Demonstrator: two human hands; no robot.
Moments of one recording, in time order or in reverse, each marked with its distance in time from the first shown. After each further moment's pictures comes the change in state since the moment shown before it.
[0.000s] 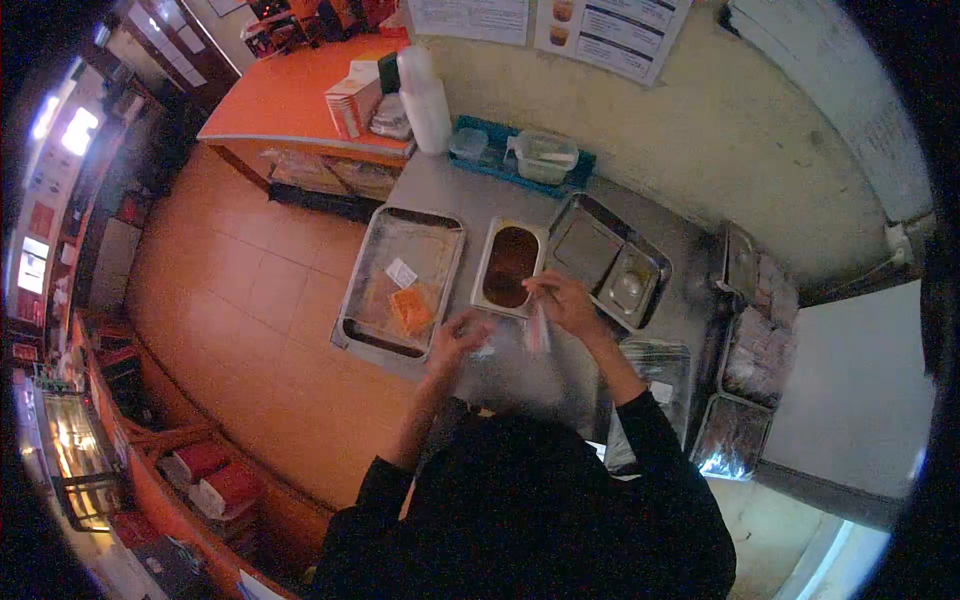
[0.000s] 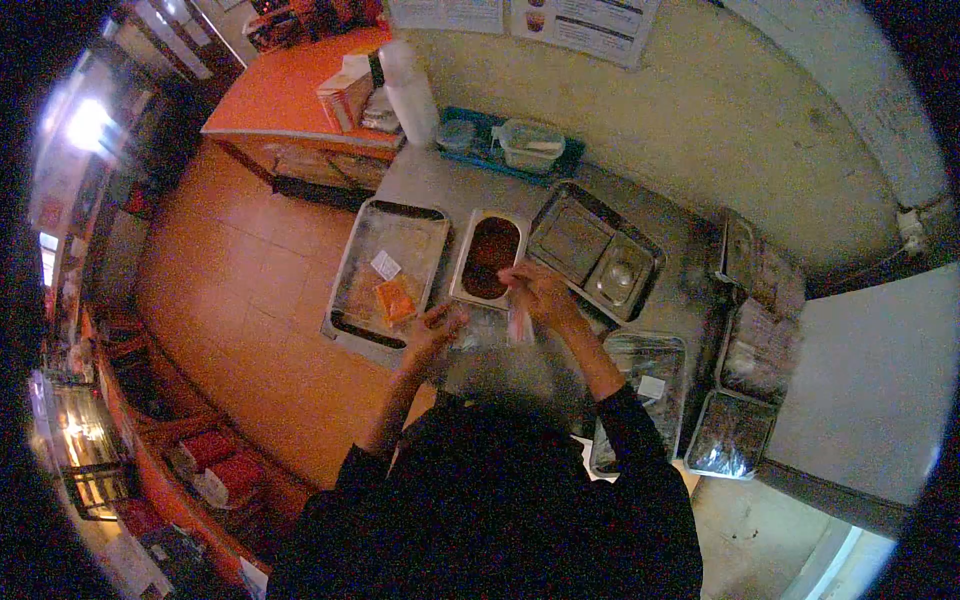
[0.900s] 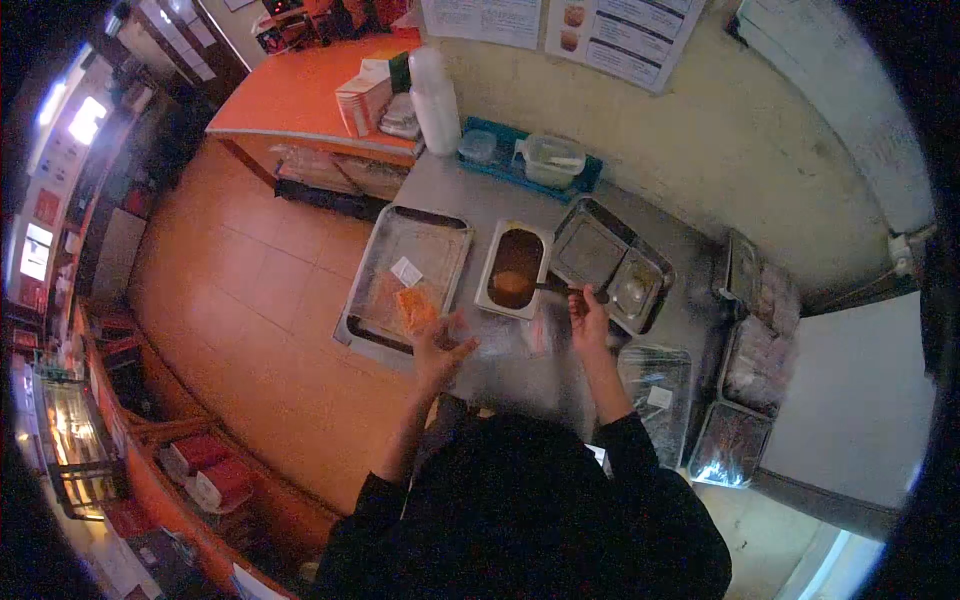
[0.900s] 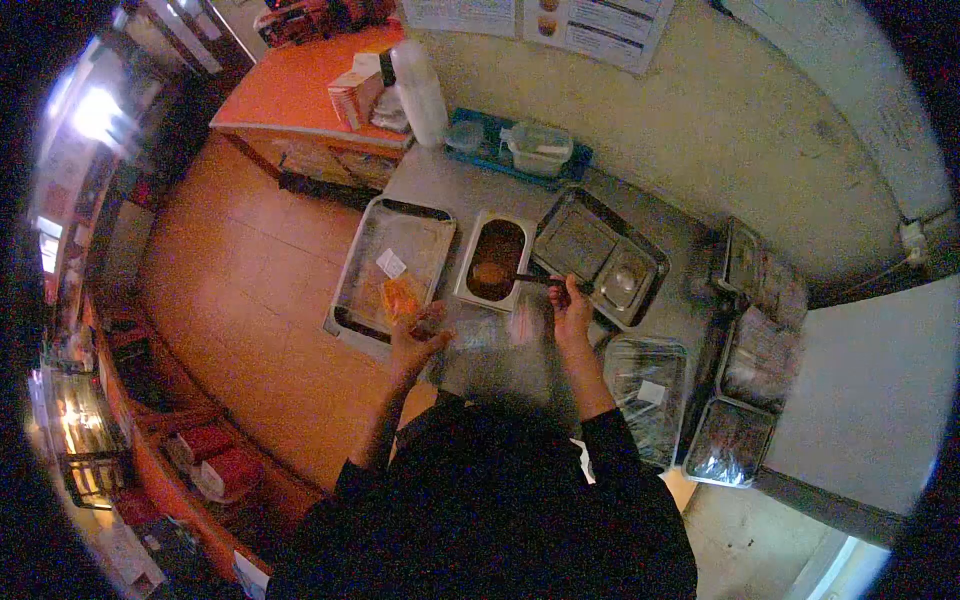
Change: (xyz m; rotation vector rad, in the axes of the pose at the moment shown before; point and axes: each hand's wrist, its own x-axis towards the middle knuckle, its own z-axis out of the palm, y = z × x) left_hand -0.029 0.015 -0.019 0.167 0.055 0.375; right_hand -0.047 0.078 0.019 1.108 0.800 0.661
